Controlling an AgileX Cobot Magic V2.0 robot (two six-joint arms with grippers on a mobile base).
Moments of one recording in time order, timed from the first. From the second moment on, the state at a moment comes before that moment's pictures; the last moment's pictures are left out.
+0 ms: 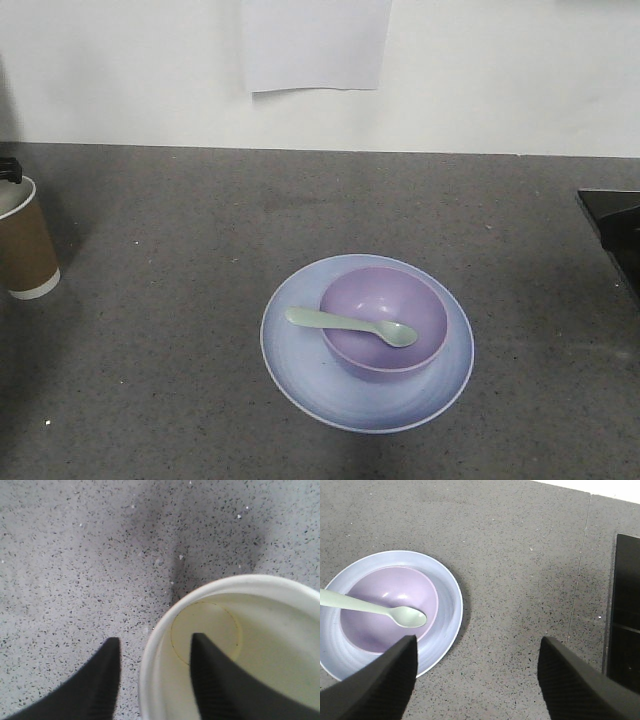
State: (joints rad) left arm 0.17 1.80 -1.64 0.07 1.15 -0.14; right arm 0.27 0.92 -1.18 -0.02 1.08 0.05
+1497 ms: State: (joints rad) left arm -0.27 1.54 -1.38 -0.28 1.09 0.11; right arm 0.27 0.92 -1.18 -0.02 1.07 0.05
